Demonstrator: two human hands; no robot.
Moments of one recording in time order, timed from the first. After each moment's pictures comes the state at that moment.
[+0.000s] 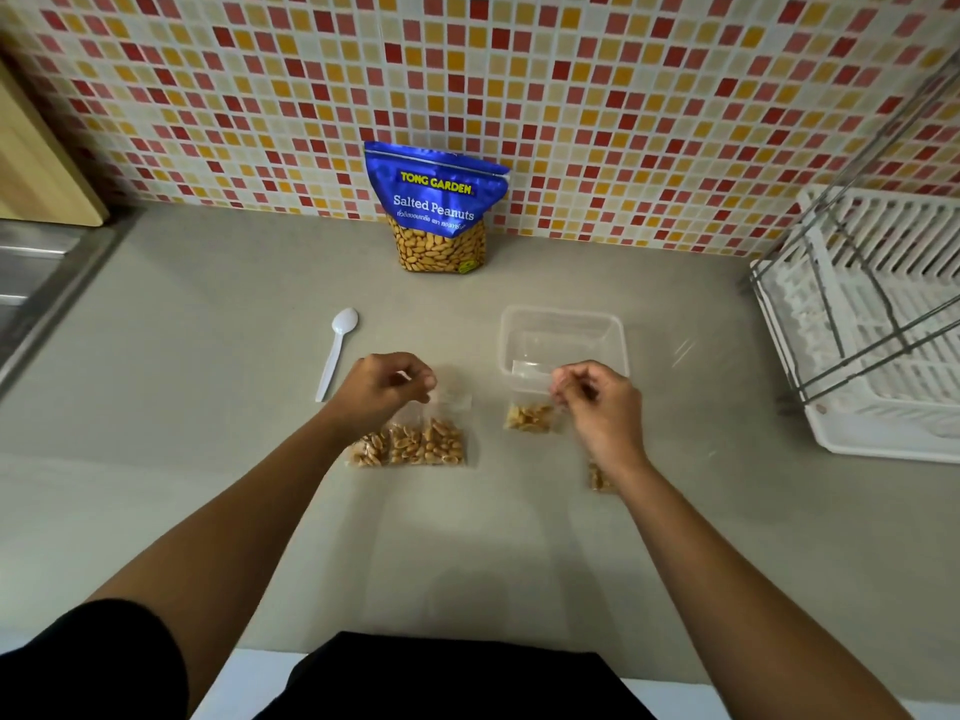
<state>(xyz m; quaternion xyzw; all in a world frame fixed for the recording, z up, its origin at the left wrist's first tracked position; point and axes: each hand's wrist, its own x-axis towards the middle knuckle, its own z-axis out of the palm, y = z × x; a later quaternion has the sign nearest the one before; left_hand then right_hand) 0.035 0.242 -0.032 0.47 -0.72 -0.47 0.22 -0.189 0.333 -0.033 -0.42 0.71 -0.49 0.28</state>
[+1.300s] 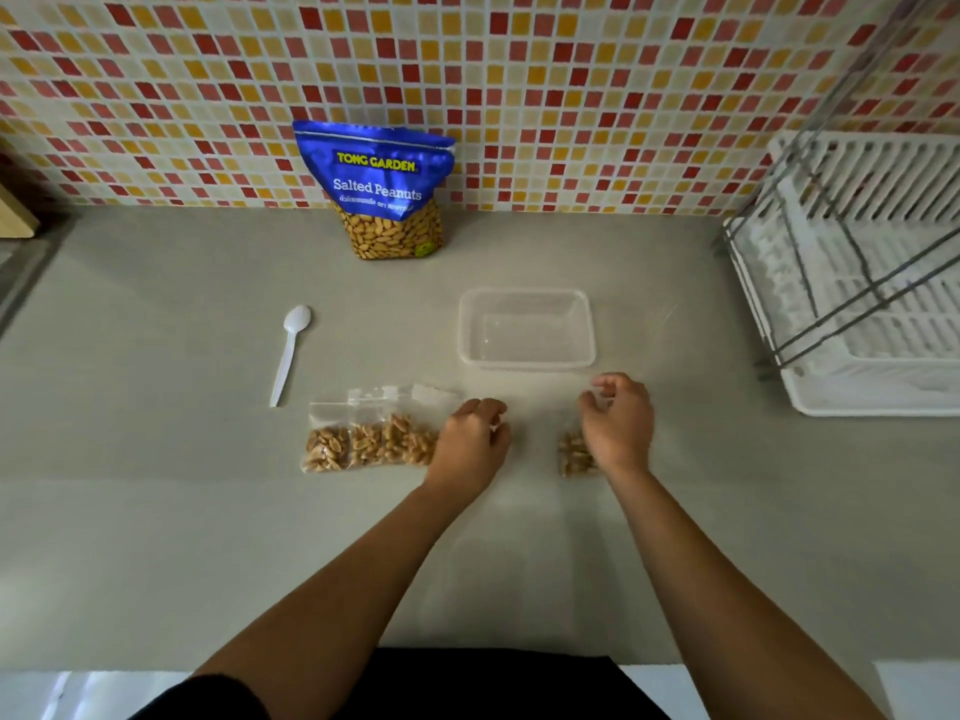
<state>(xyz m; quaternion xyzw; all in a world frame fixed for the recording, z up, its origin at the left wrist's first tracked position) -0.085 0.318 -0.081 0.49 -0.79 -0.32 0.17 -0.254 0.356 -0.087 -0.32 0.86 -0.36 0.17</state>
